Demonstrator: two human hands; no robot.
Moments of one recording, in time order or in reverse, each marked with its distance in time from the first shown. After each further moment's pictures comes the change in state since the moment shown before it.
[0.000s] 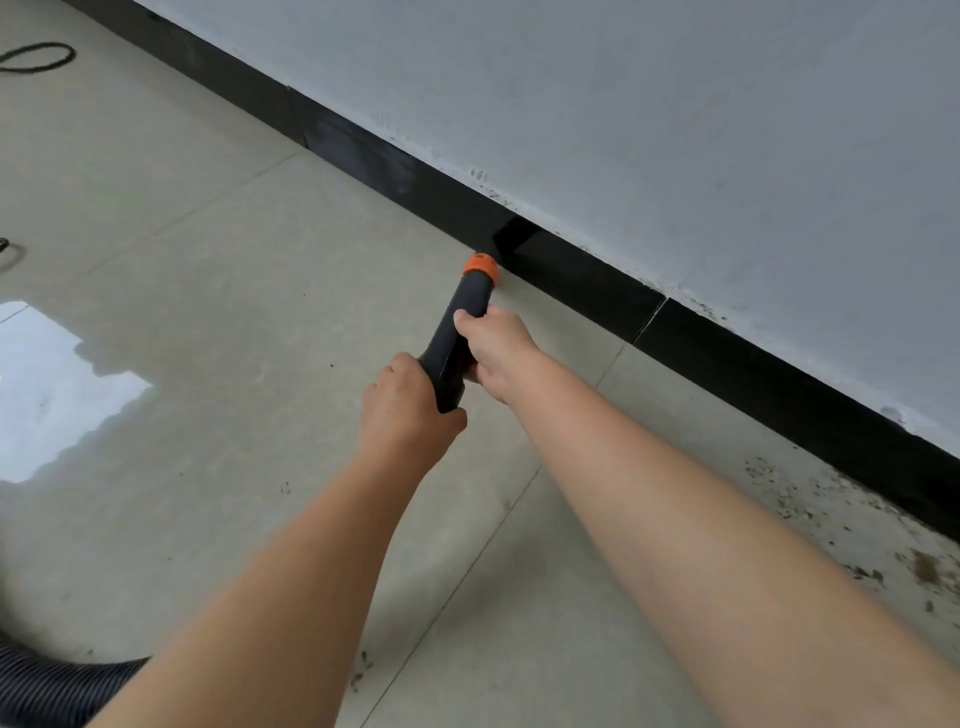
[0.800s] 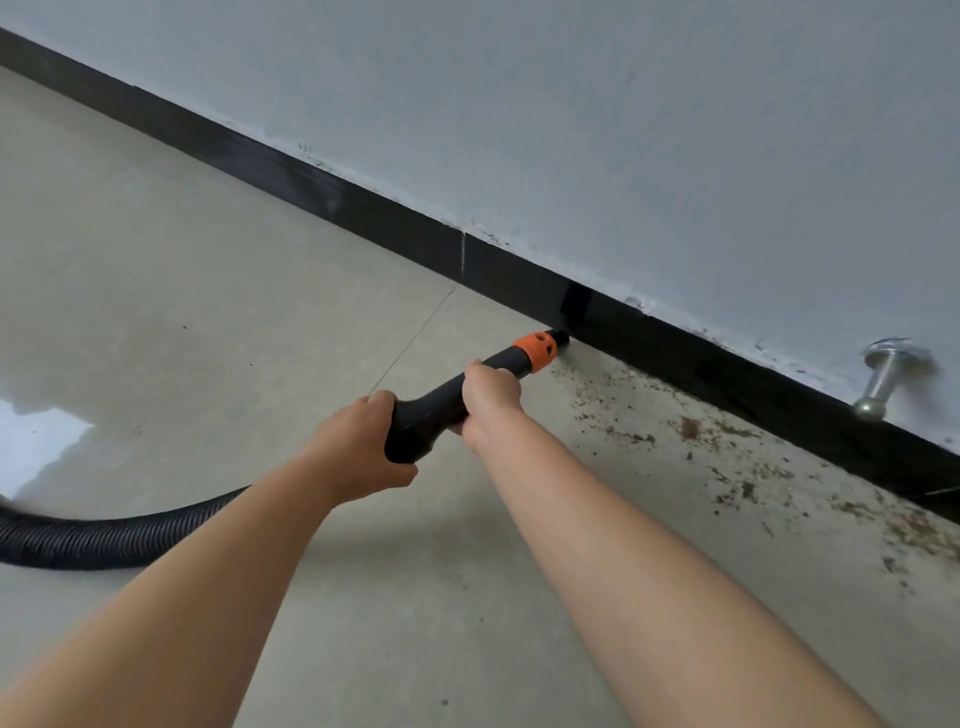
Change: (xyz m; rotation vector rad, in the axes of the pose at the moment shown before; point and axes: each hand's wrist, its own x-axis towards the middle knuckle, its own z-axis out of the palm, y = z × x) left_hand -0.130 0.063 0.080 0.324 -0.272 0.324; right_hand -0.117 0.089 -0.176 0.402 0.240 0.239
